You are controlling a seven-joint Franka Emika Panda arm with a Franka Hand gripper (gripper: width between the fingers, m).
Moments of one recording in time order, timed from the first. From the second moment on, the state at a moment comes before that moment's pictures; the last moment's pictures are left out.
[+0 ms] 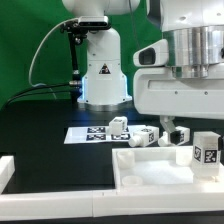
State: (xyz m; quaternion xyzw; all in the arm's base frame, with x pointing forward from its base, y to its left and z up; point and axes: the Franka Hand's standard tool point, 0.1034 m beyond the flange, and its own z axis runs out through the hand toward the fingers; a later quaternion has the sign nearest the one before) arm 0.648 0.094 0.085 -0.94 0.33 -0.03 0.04
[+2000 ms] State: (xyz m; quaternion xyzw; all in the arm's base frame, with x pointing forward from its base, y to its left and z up) arm 0.643 0.101 0.084 -0.79 0.62 -0.03 0.03
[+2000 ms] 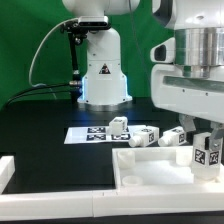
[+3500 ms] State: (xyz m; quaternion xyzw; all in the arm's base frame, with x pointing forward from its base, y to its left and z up) arm 0.648 0.117 0.090 -1.00 0.04 -0.07 0.00
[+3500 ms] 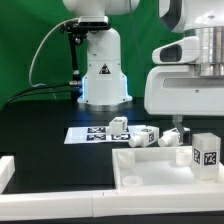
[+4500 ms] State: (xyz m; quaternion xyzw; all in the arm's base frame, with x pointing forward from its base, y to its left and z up) arm 0.652 0.107 0.088 -0.98 0.18 -0.08 0.00
